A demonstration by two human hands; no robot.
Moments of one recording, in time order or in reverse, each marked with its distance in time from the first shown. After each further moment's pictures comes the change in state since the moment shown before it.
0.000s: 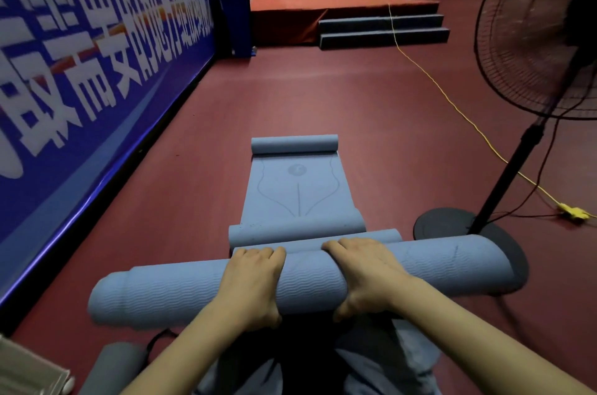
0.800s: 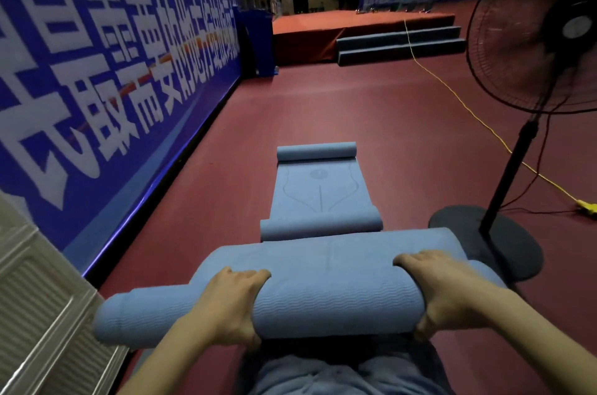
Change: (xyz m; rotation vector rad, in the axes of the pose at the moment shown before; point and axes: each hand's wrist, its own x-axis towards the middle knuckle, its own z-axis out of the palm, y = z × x) left_hand -0.177 -0.024 -0.010 0.008 -0.121 0.013; right_hand -0.175 -0.026 -0.019 -0.052 -0.092 0.092
